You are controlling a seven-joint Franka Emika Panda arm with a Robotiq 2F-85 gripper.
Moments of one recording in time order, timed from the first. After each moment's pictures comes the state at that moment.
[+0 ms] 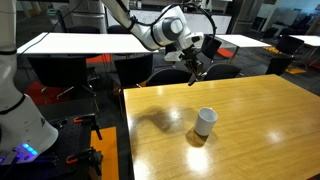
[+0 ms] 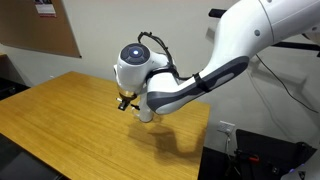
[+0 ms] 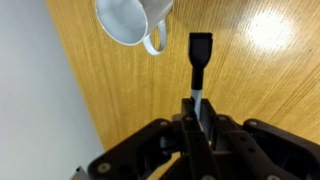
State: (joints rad) arm 0.21 0.42 -0.18 -1.76 -0.64 2.56 0.43
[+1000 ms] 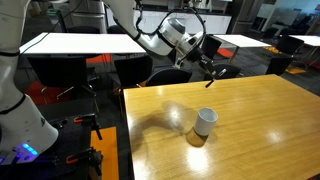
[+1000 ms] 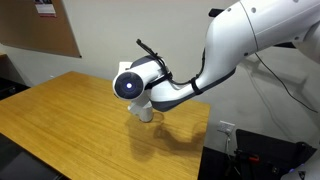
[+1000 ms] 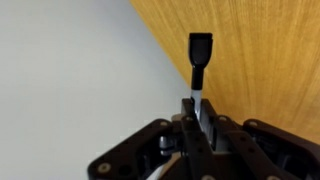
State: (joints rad) arm 0.23 0.50 -0.22 -1.65 -1.27 2.40 1.29
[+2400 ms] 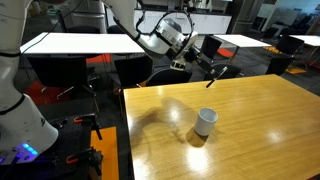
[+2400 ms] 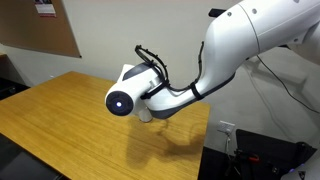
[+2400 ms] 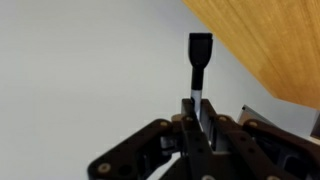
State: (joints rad) arm 0.17 0.52 -0.06 -1.64 -1.44 2.06 1.58
